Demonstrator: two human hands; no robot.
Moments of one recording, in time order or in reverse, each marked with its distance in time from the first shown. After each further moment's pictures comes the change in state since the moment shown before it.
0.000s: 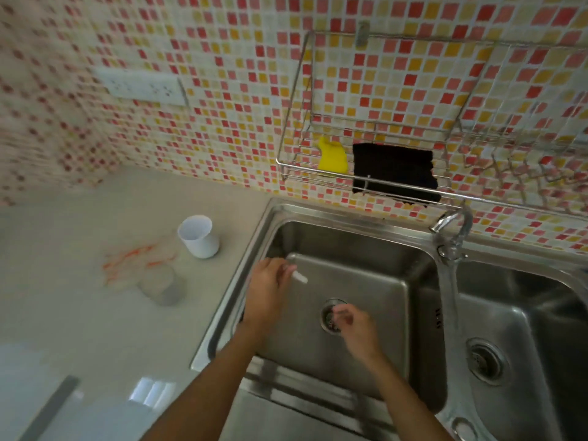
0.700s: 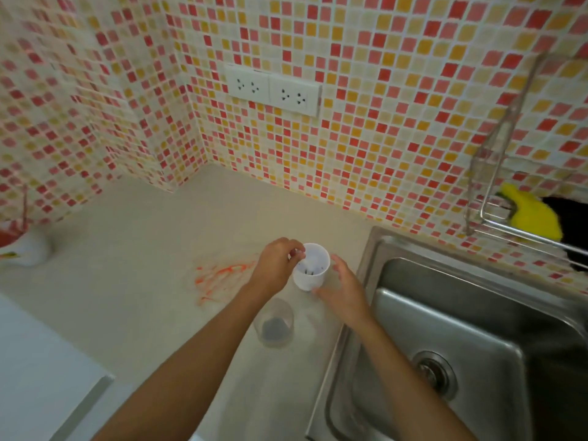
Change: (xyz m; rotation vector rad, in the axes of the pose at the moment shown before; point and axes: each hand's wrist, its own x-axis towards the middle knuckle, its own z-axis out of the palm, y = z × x) left_hand 0.141 -0.204 -0.156 0.034 -0.185 -0.097; right_hand 0.104 -0.248 0.193 0.104 -0.148 -0.188
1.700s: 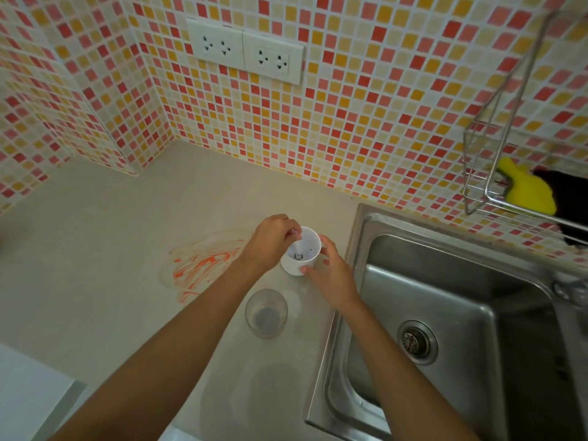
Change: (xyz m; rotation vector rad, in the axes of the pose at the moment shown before) left_hand 0.035 -0.008 0.003 0.123 -0.122 0.178; right_hand 0.009 0.008 0.019 0.054 0.074 0.001
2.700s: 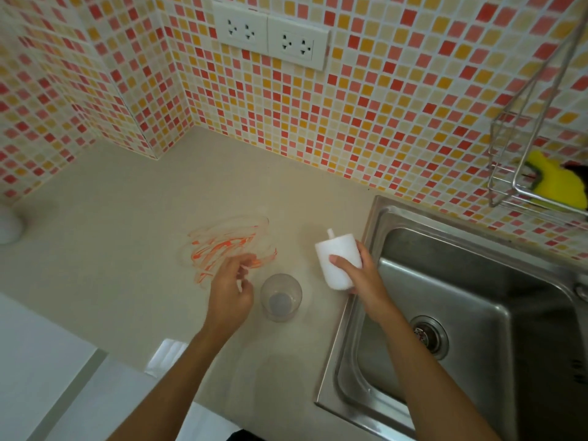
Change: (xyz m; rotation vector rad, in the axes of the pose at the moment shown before) left_hand -0.150 -0.042 0.010 -0.331 0.365 -0.286; right_hand -0.022 0.009 -0.022 0.366 0.012 0.272
